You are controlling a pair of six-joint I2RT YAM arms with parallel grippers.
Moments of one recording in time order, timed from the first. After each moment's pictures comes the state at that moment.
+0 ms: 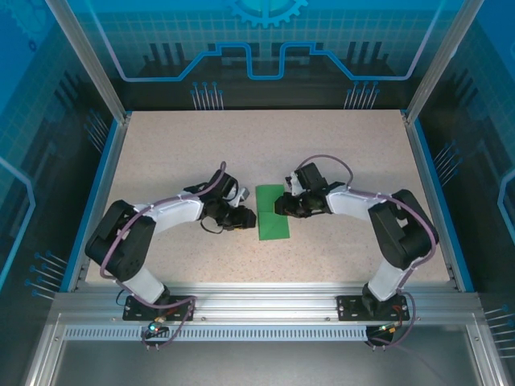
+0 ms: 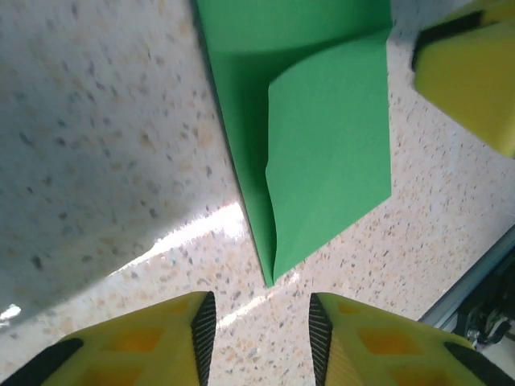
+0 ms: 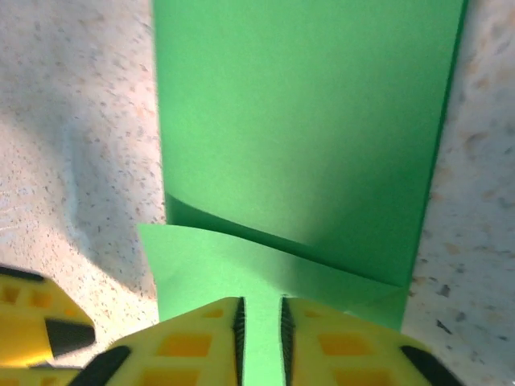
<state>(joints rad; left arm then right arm) -0.49 1.62 0.87 -0.39 0.52 -0.54 0.50 1.69 0.91 -0.23 -0.40 0.57</state>
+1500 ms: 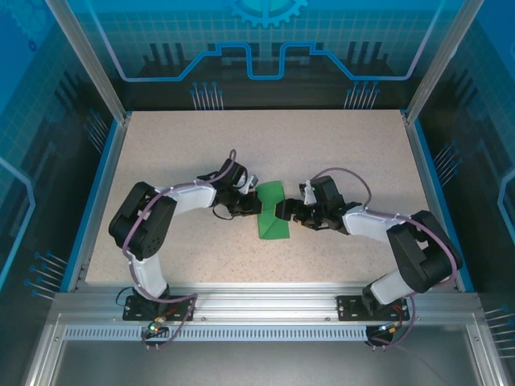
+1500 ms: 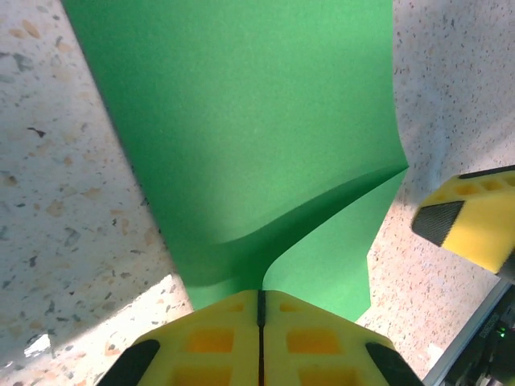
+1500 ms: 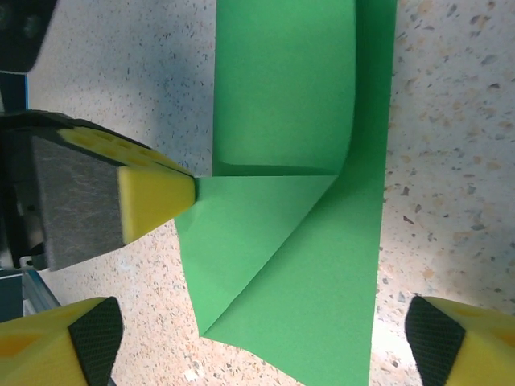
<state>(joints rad) -0.48 1.82 1.04 -0.29 0.52 -0.56 0.47 1.53 0.65 0.03 -0.48 0.72</state>
